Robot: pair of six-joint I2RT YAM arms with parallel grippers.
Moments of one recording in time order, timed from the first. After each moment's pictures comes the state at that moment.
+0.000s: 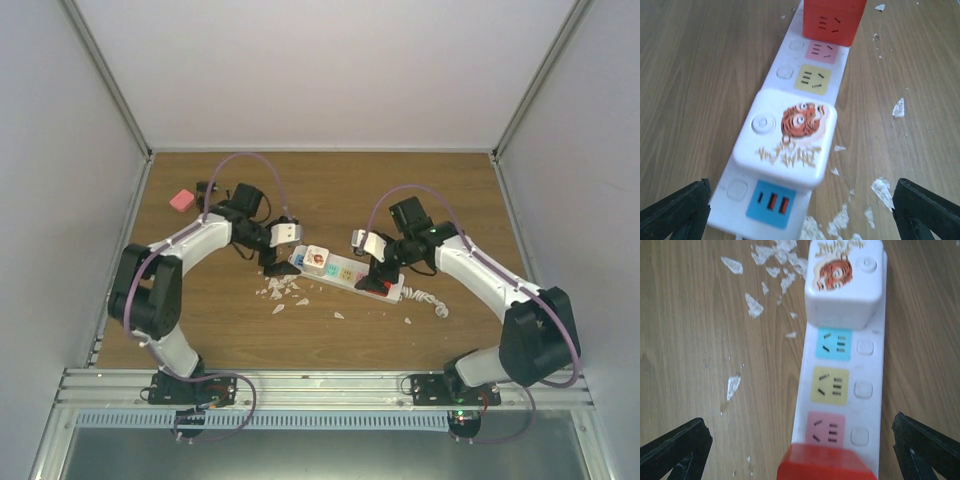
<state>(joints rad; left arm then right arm) -0.30 1.67 1.11 -0.61 0.81 1.08 0.44 1.43 1.01 -0.70 -0.56 -0.82</state>
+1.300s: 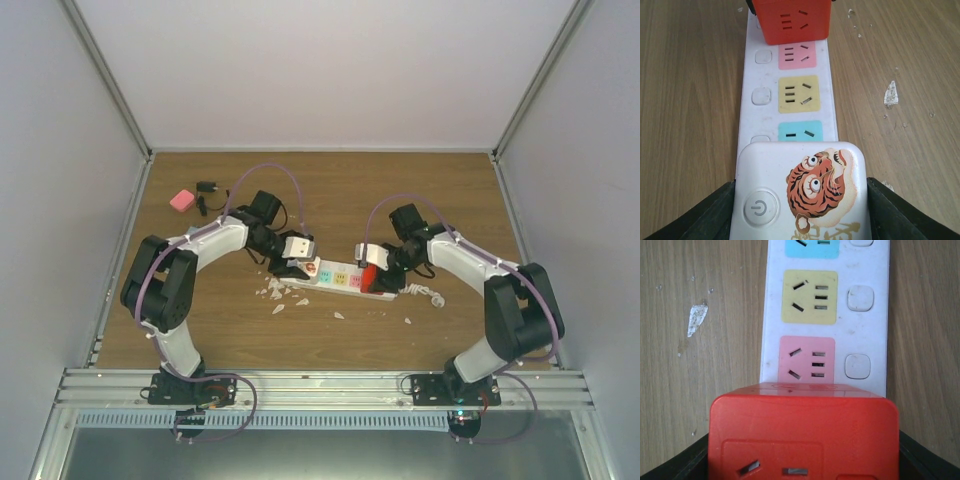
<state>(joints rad) -0.42 1.78 1.16 -0.61 0.76 1.24 0.37 1.54 0.94 -0.70 -0.45 -1.02</state>
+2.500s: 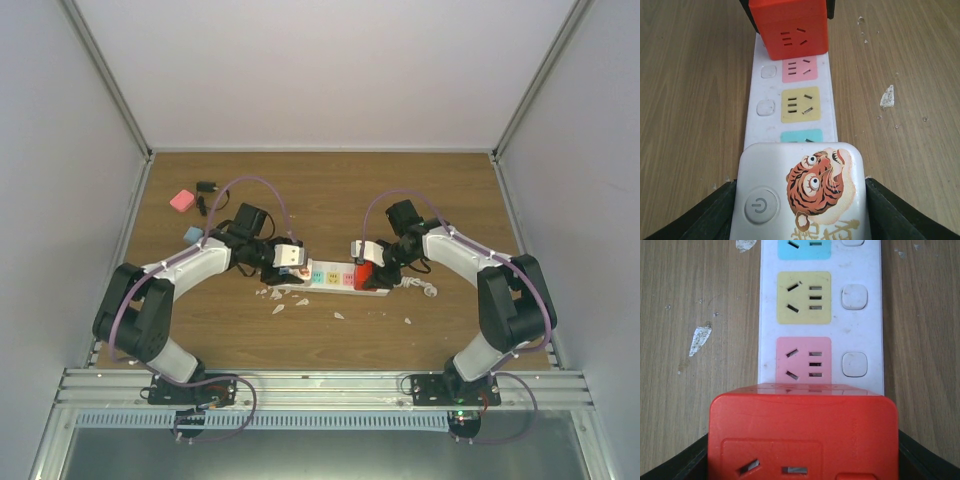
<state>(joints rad) -0.41 1.55 0.92 -0.41 0.73 1.09 0.37 1.62 1.00 -0.69 -0.53 -1.09</state>
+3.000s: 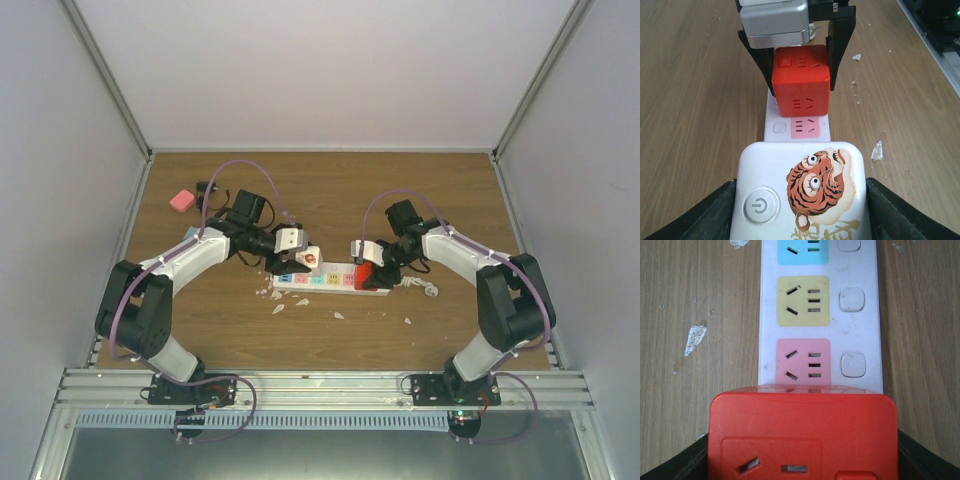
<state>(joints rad) -0.38 1.57 1.02 -0.44 0.89 1.00 0.37 1.63 1.00 -0.69 -0.52 -1.08</state>
